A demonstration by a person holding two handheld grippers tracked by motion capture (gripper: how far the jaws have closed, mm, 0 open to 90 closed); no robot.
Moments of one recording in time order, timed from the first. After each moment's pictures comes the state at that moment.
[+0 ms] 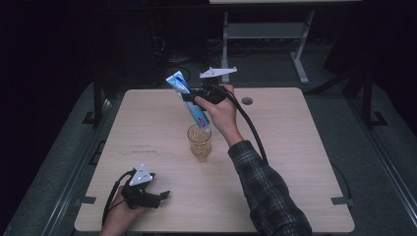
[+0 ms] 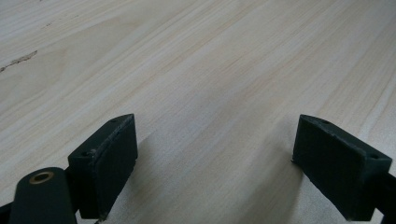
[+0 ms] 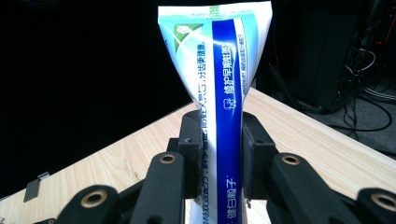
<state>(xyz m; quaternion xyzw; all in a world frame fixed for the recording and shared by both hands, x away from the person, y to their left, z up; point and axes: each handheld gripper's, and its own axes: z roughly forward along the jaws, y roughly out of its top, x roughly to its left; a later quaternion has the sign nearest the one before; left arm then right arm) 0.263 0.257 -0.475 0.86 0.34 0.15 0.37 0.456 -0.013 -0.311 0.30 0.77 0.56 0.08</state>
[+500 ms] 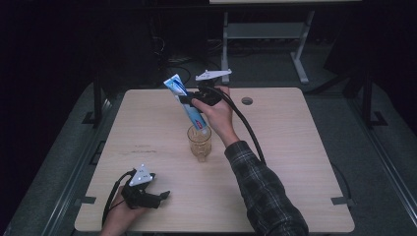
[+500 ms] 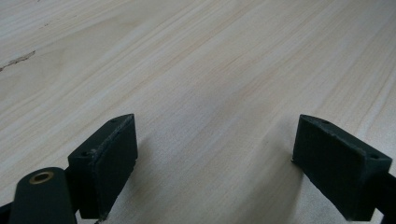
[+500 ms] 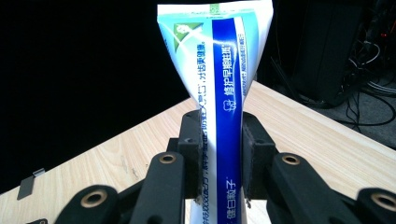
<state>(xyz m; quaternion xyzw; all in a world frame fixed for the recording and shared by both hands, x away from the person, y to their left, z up) 0.263 0.257 -0.475 0.86 0.33 0.15 0.37 0.461 -0.003 -0.322 0.30 0.78 0.55 0.08</state>
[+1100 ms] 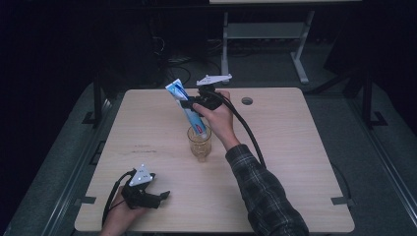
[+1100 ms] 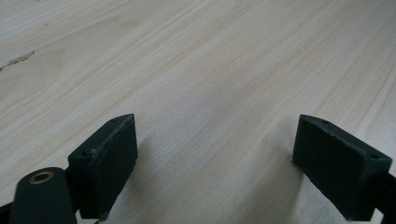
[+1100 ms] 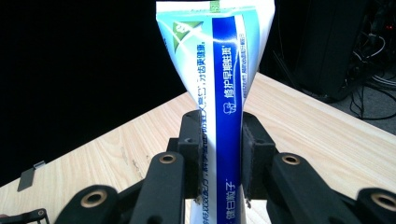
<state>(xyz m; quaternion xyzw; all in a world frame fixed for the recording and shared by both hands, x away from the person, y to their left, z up) 0.263 0.257 -0.475 0.86 0.33 0.15 0.36 0.459 -0.005 -0.337 0.30 0.78 0.55 0.07</state>
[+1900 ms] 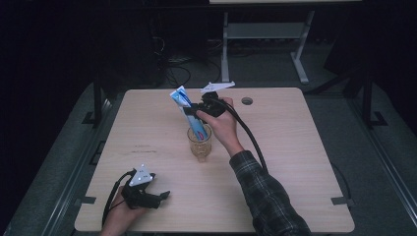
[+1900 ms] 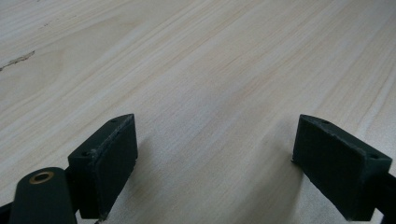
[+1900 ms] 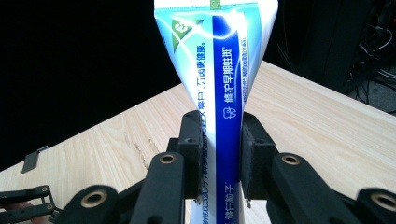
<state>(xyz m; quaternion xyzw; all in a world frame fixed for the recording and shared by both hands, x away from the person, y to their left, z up) 0.263 0.257 -0.475 0.86 0.33 0.15 0.36 0.449 -0.014 -0.353 0.30 0.78 0.54 0.06</state>
